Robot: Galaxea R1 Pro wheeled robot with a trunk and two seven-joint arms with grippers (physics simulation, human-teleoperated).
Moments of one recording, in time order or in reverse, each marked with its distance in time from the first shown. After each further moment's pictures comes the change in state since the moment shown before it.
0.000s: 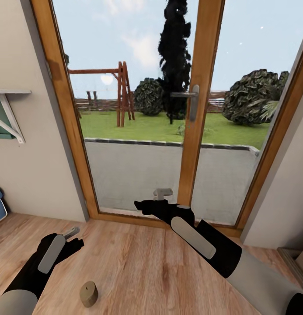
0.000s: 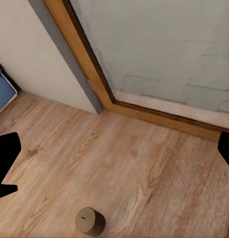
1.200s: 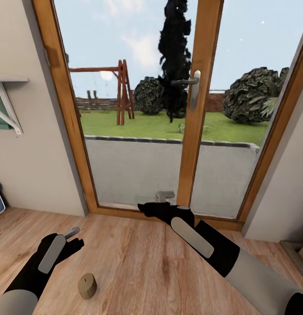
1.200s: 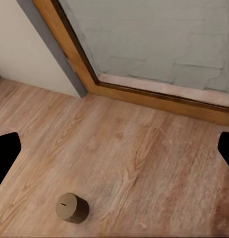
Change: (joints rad) left arm 0.000 -0.002 -0.002 0.000 -0.002 -0.002 0.000; right arm 0.000 0.002 0.001 0.069 0.005 -0.001 0.001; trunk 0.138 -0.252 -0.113
